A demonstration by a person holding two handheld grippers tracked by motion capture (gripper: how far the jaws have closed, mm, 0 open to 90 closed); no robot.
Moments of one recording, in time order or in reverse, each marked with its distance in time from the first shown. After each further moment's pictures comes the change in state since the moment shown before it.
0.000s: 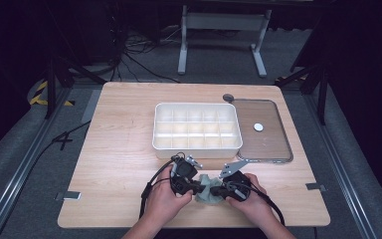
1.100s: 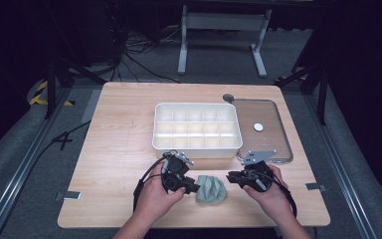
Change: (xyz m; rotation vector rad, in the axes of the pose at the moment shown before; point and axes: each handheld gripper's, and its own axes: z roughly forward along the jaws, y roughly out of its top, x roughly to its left) left arm 0.012 -0.007 -0.005 0.011 -0.017 0.003; right arm -0.020 -0.002 -0.061 -0.115 -0.135 0.081
